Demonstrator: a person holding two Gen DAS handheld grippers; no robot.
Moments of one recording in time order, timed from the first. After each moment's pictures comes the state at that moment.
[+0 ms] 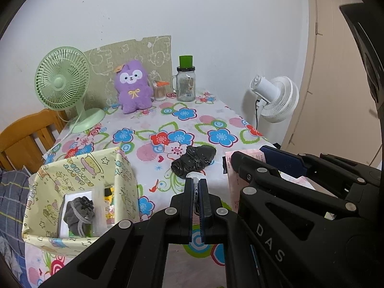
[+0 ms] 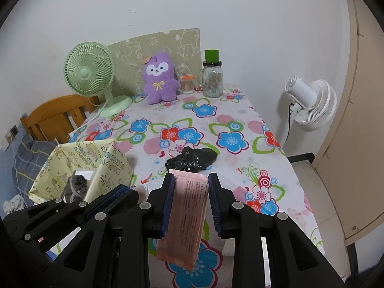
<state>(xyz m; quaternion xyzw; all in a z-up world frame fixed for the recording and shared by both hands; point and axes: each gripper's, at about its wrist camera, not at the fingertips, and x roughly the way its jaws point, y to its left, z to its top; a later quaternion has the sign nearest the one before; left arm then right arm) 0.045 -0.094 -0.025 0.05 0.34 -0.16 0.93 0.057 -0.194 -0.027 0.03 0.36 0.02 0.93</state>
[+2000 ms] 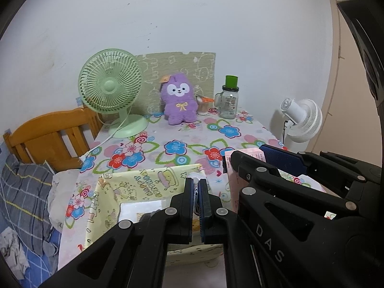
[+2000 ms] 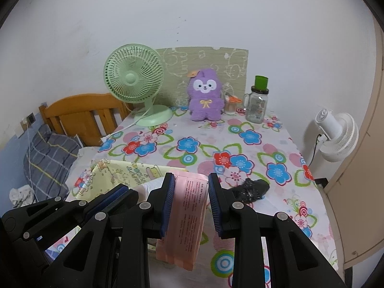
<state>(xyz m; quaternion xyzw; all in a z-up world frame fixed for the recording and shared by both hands) 0.052 0.019 0.015 0.02 0.31 -0.10 0.94 0.077 -0.076 0.020 -0.01 0.34 0.08 0.94</state>
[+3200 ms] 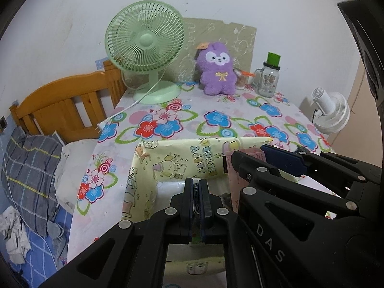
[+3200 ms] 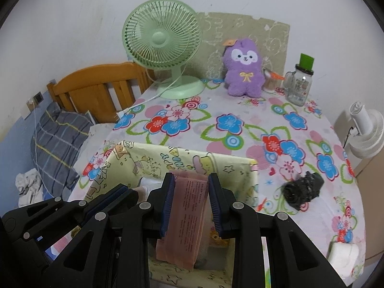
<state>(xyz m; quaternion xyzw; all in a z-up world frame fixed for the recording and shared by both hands) 0.097 0.096 -0.038 0.00 0.38 -0.05 0.92 0.133 0.008 -0.040 -0.02 0.41 0.13 0.90</state>
